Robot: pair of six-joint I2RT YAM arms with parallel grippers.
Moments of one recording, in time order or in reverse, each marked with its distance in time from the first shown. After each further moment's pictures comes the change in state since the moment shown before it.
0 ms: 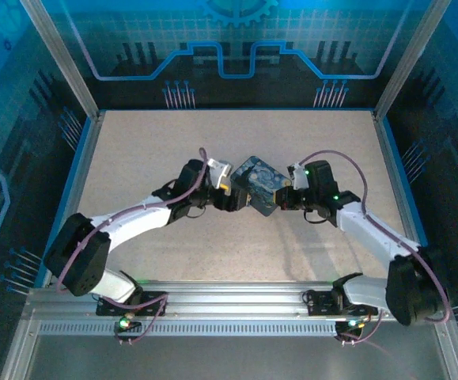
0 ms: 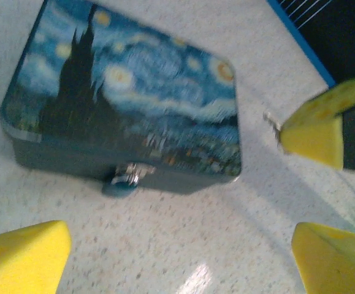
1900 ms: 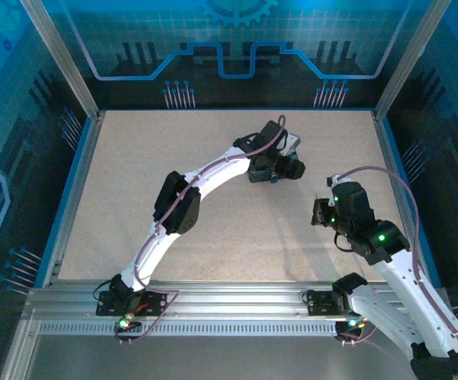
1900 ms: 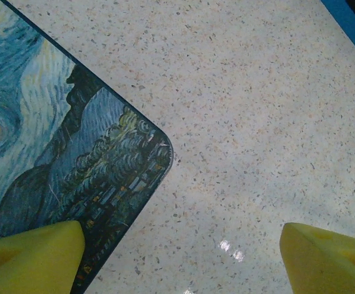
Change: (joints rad) left arm -0.117 0.986 1.445 -0.675 -0.043 0.143; right arm 0.085 -0.559 0.079 -0.557 0.566 0.036
